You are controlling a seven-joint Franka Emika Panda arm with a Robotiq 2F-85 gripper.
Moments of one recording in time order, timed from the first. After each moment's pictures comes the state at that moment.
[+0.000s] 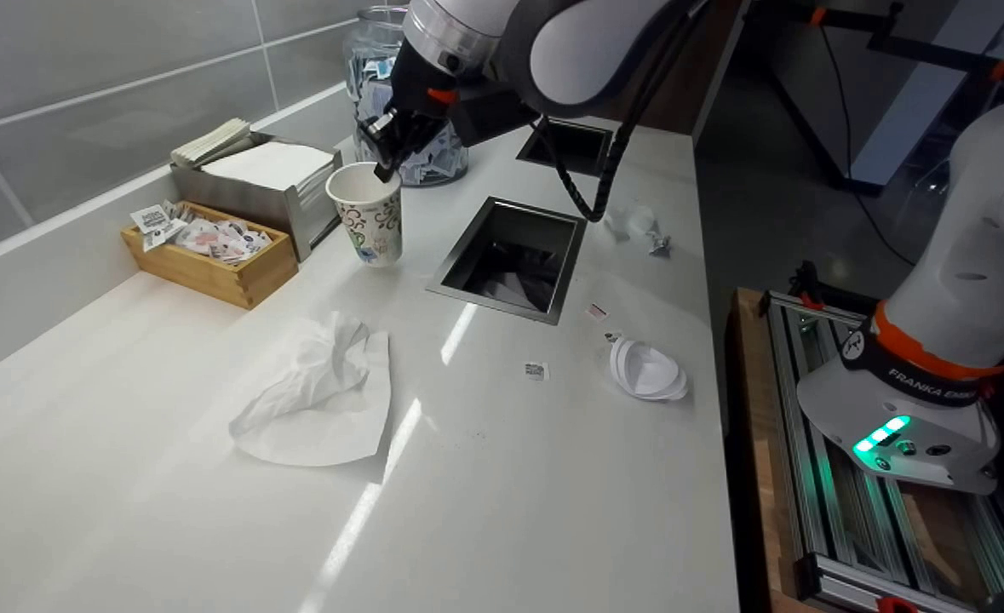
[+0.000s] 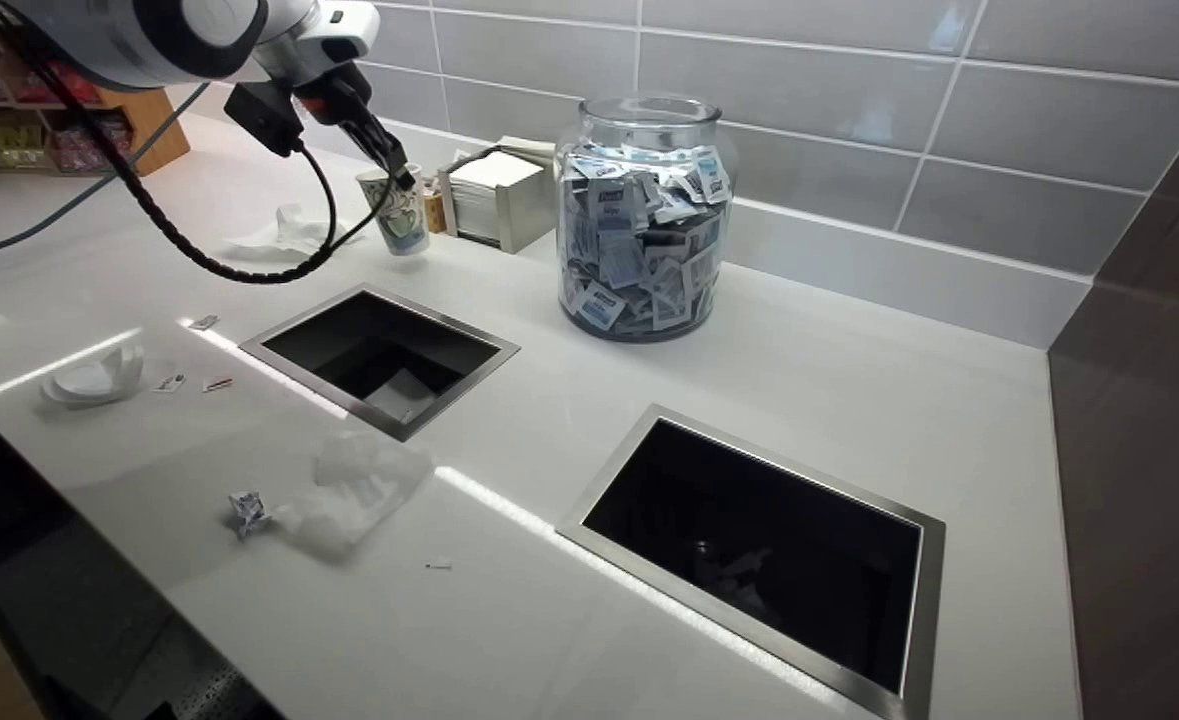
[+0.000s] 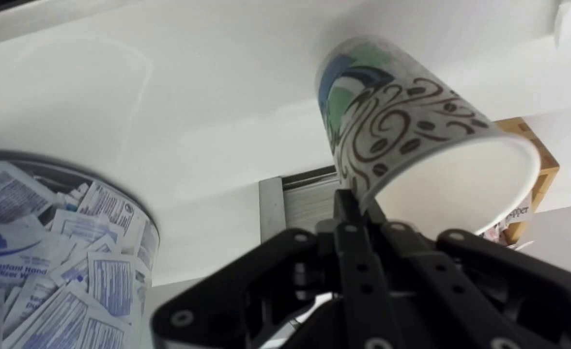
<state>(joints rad) 0.13 0.17 -0.07 -2.20 -0.23 2.88 0.47</state>
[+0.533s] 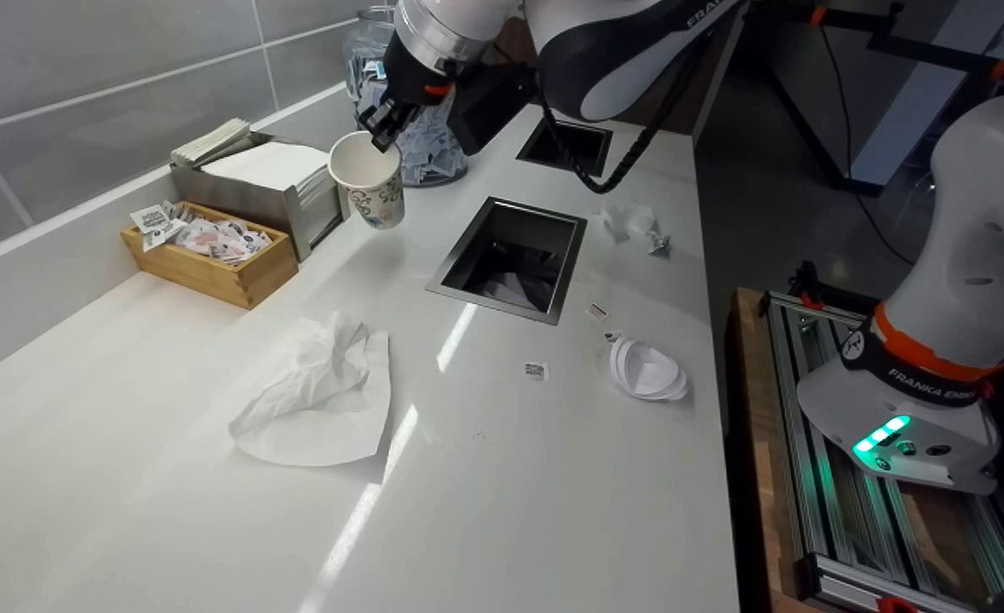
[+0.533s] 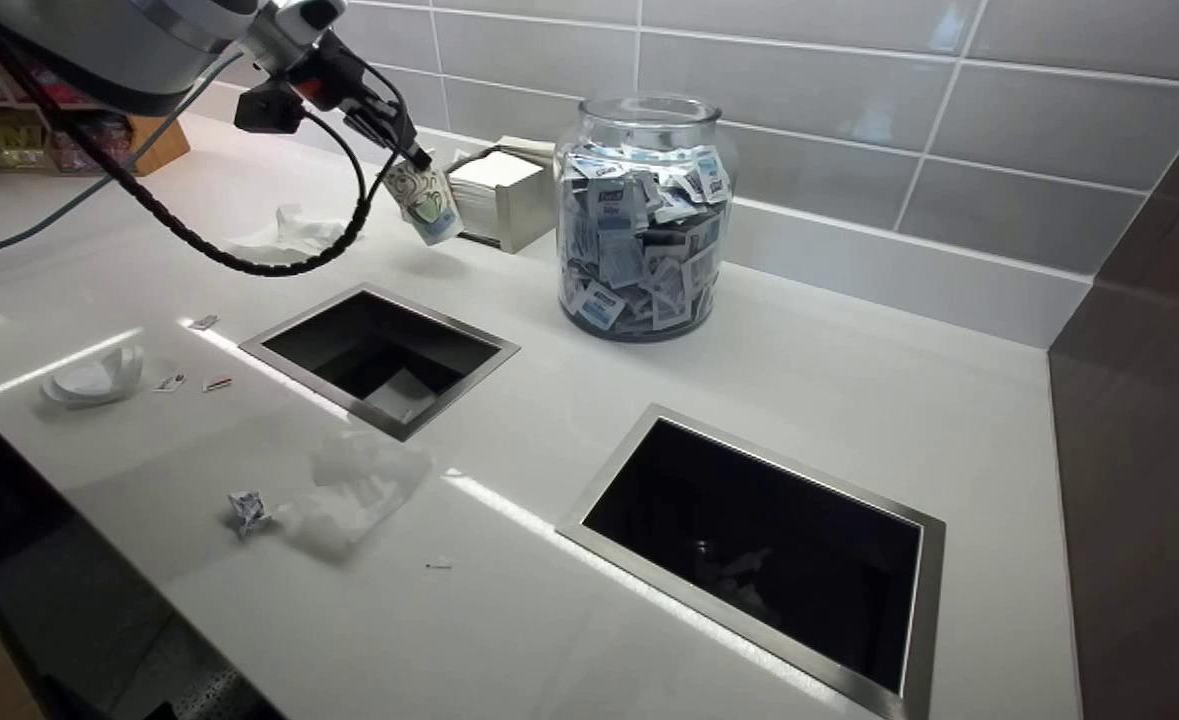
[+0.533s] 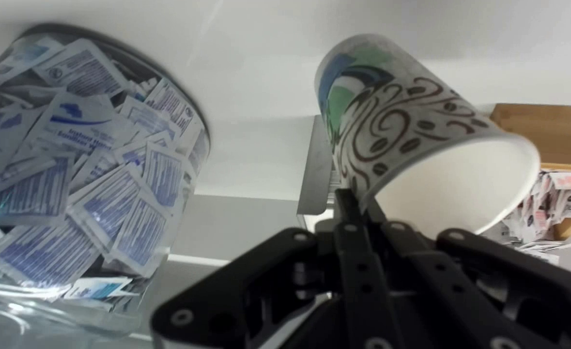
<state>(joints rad) 0.36 0.16 -0.33 -2.15 -0.87 2.84 0.89</state>
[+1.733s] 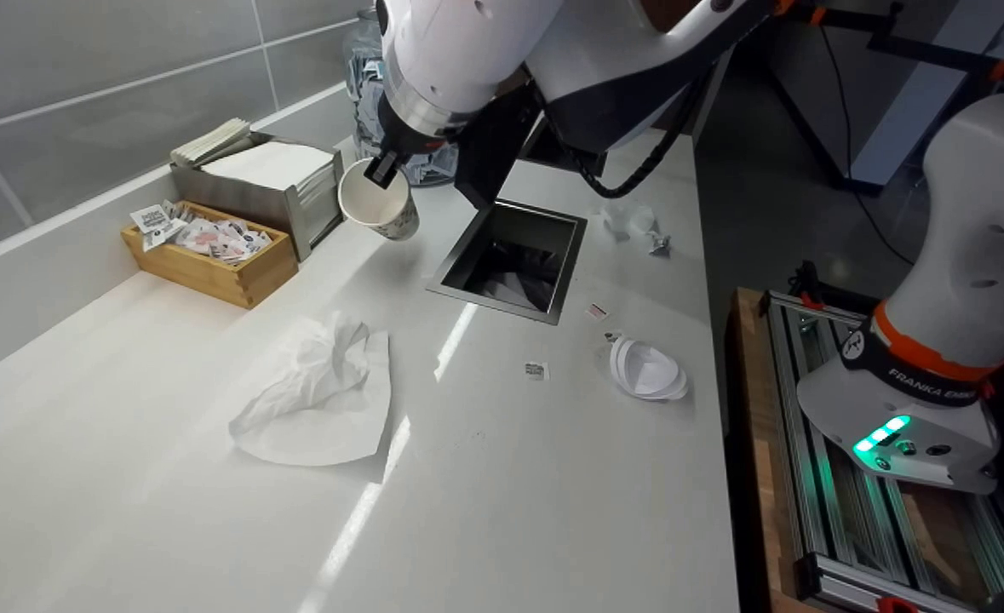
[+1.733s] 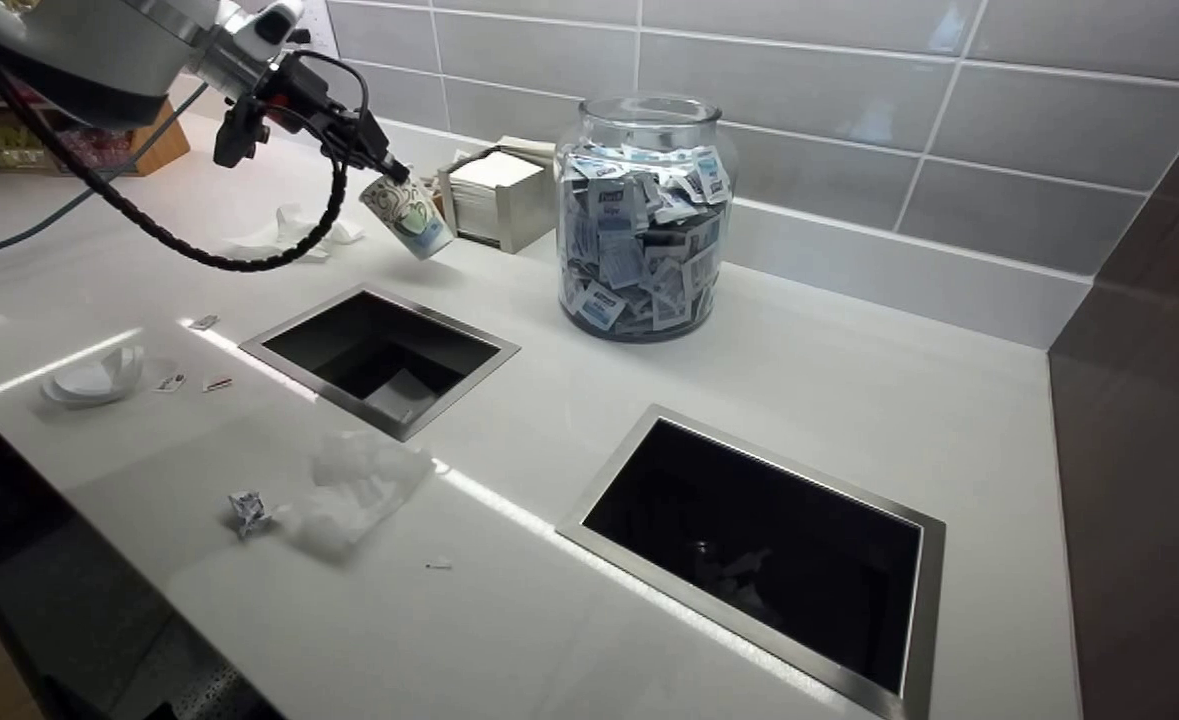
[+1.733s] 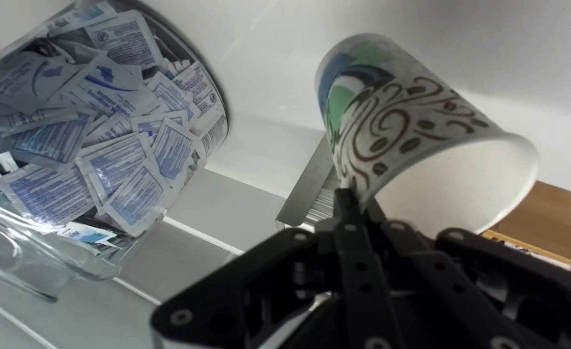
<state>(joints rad) 0.49 0.18 -0.32 -2.15 -1.21 2.62 1.09</state>
